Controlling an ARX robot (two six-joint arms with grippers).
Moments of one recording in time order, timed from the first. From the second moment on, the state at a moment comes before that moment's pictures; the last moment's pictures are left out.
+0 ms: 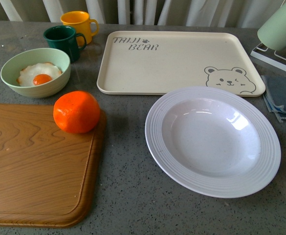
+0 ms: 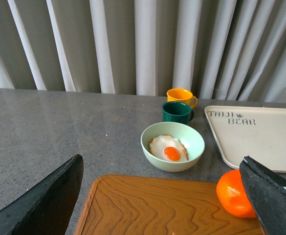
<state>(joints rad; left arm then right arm) 0.00 0.02 0.02 0.00 0.00 0.00 0.00 0.01 0.02 0.00 0.00 0.00</state>
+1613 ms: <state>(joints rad) -0.18 1.56 0.57 0.36 0.44 -0.14 0.00 0.01 0.02 0.00 0.00 0.00</state>
